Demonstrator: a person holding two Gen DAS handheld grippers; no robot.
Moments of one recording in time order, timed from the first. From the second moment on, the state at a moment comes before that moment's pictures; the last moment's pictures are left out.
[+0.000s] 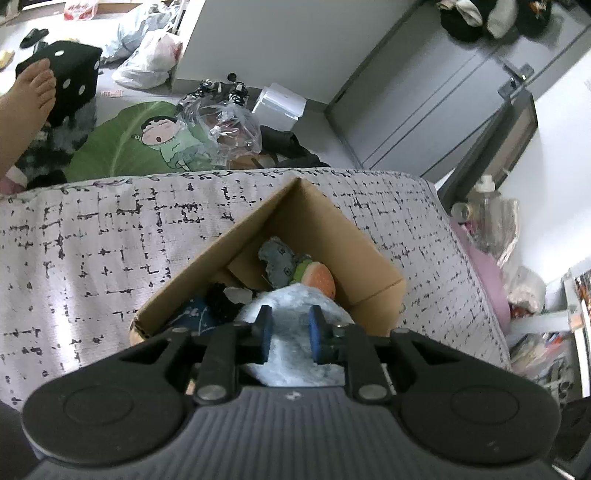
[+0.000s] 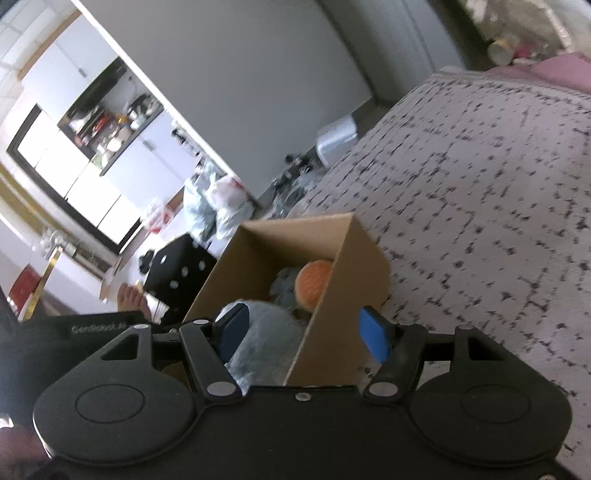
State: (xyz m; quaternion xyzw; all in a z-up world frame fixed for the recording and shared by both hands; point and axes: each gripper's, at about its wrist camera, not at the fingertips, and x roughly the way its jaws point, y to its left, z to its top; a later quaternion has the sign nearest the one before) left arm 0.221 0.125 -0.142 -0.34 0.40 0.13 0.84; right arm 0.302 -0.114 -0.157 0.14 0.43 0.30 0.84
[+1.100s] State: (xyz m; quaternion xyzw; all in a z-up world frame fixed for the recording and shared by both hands) left arm 0.132 0.051 -0.055 -0.21 0.40 0.12 0.88; right arm 0.202 -0.240 -0.085 0.15 0.36 0.17 0.91
